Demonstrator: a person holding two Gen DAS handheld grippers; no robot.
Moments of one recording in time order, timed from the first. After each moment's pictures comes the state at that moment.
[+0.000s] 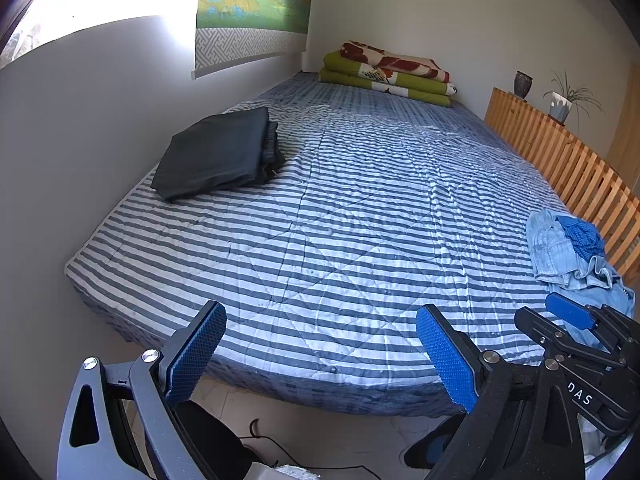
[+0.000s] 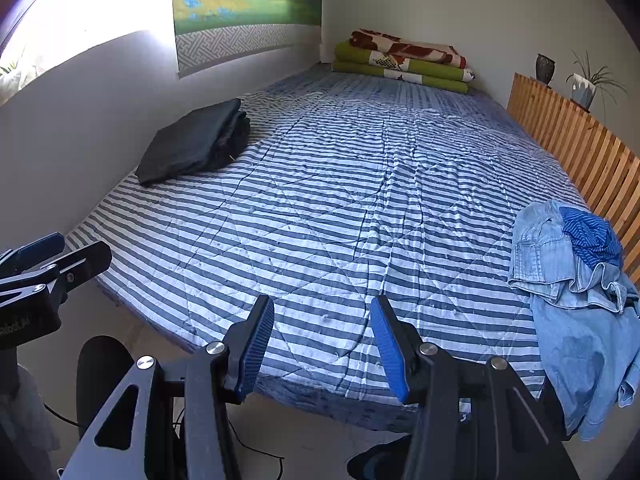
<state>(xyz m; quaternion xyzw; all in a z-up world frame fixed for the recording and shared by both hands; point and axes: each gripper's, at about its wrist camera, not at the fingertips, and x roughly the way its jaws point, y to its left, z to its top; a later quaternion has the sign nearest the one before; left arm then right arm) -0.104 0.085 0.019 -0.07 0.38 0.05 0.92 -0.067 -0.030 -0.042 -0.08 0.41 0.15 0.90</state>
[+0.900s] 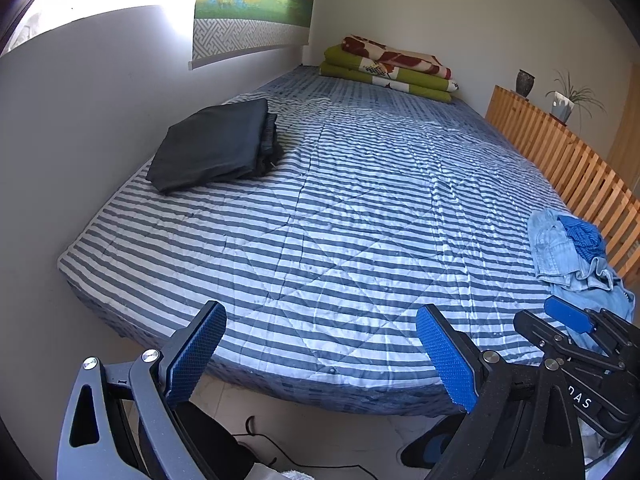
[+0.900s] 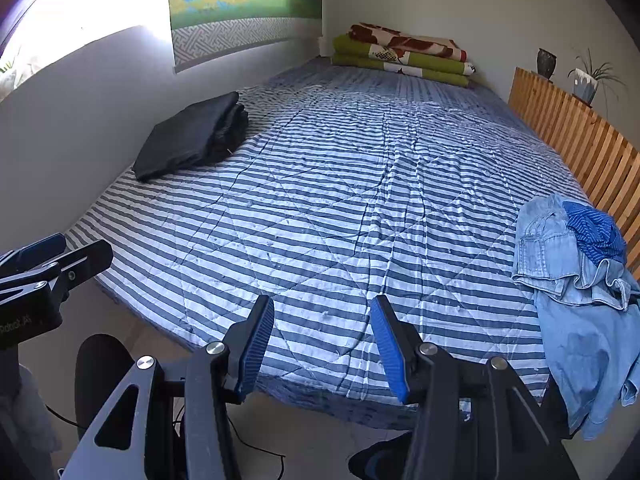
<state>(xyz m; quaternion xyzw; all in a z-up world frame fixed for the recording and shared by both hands) -0.092 0.091 0.009 -0.07 0.39 0.04 0.92 -0.062 -0.029 -0.052 -0.08 0.42 0.15 0.89</state>
